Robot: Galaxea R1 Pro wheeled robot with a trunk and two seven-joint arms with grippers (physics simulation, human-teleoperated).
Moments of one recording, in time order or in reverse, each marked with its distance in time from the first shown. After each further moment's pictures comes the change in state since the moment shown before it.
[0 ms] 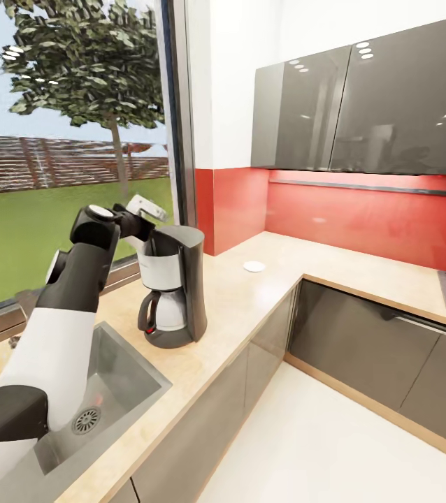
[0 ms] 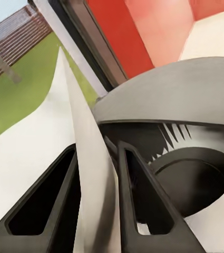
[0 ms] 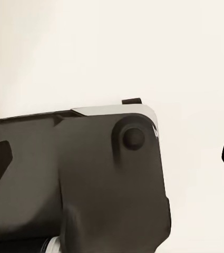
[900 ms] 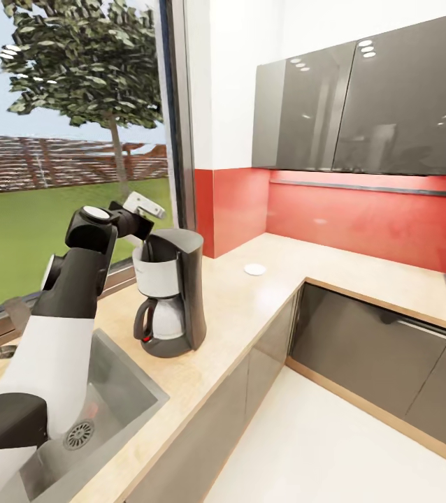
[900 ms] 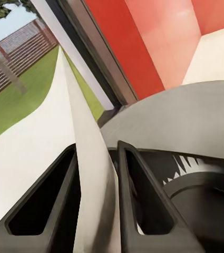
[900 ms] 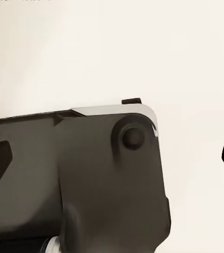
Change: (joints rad) left arm 0.031 -0.001 -0.001 -0.083 0.003 0.000 0.008; right arm 0.000 0.000 0.000 0.000 0.000 0.000 -0.002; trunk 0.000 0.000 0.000
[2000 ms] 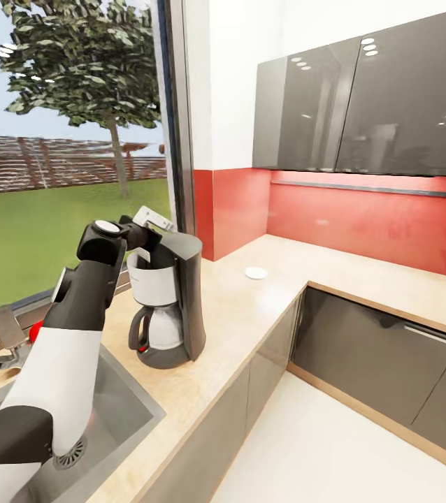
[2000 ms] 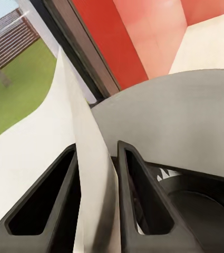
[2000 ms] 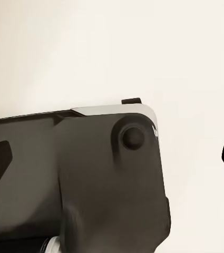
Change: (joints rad) left arm 0.058 -0.033 0.000 0.000 0.000 0.000 -0.001; right arm 0.000 0.000 0.000 0.000 0.000 0.000 0.000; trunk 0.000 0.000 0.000
